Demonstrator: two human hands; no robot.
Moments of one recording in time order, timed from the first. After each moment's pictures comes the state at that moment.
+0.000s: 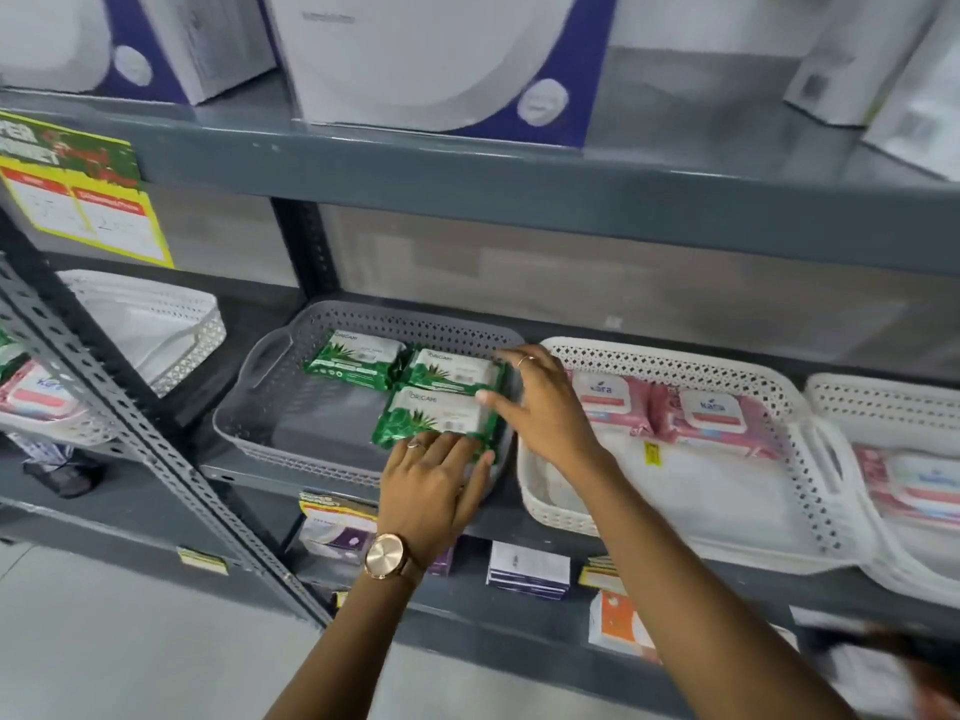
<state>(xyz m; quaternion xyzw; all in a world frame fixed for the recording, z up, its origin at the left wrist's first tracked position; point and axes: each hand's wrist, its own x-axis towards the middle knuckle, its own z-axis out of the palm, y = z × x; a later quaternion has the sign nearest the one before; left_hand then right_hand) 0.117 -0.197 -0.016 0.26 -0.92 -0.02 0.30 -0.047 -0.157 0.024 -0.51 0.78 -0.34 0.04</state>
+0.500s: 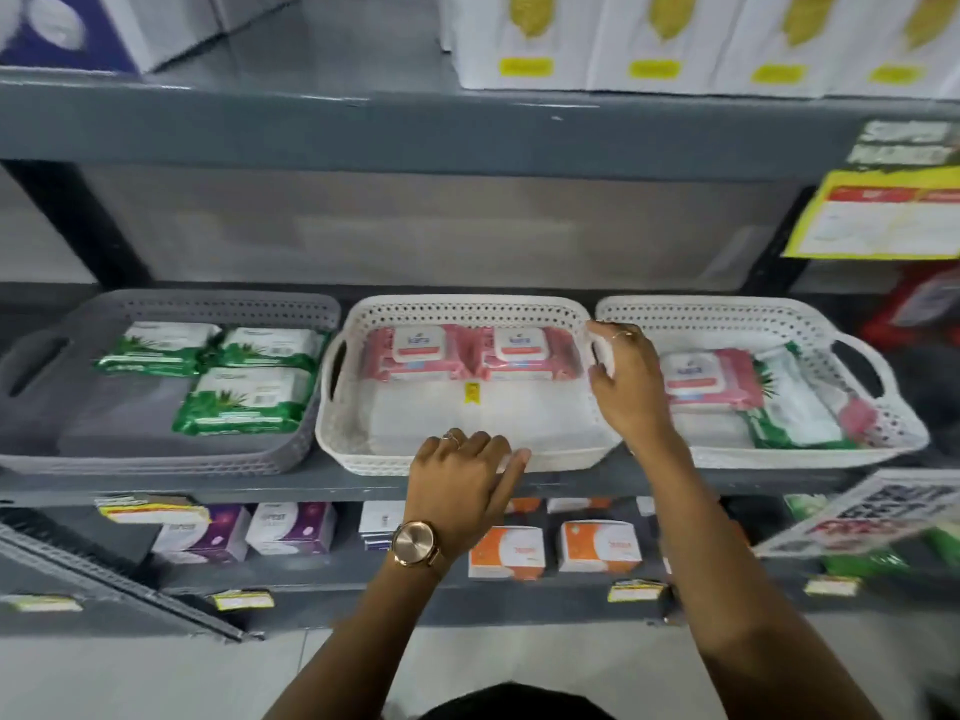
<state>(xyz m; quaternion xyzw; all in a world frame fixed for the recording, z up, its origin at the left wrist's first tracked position) -0.006 -0.018 -0.019 0.14 -0.97 -0.06 0.21 -0.182 0.092 0.025 -0.28 0.88 -0.38 -0.04</state>
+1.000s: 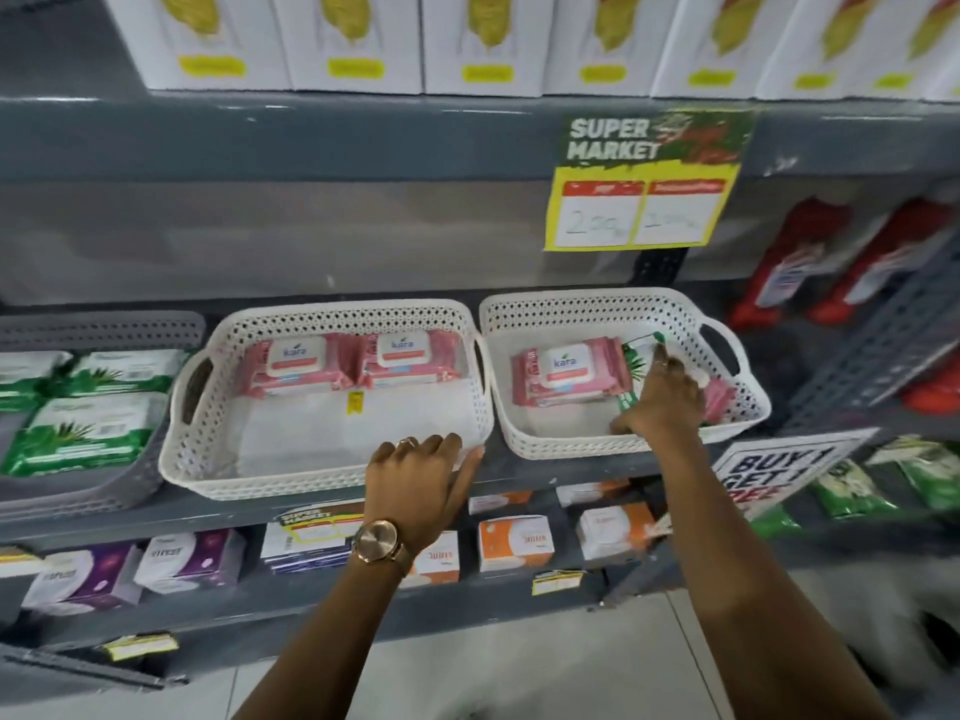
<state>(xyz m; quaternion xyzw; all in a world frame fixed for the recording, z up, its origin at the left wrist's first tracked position) -0.068 0.051 -0.022 0.16 -0.97 -0.04 0.16 -0.281 0.235 0.006 -0.06 0.99 -0.12 0.06</state>
